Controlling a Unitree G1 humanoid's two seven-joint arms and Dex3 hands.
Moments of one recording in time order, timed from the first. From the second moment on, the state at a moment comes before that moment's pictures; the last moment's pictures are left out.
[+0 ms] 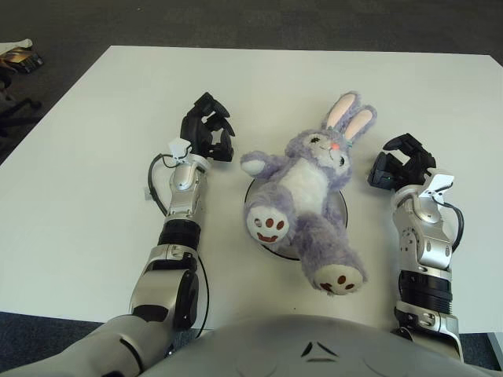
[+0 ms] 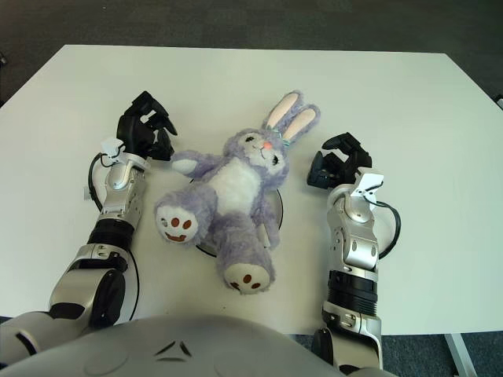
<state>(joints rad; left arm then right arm) -0.44 0.00 0.14 0.58 -0.15 -0.53 -0.15 -0.10 -0.06 -0.29 -0.09 0.14 0.22 -0.14</state>
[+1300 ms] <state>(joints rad) -0.42 -0.03 0.12 0.55 -0.15 -0.54 -0.14 -0.14 -0.08 -0.30 0.04 0.20 0.11 -0.07</state>
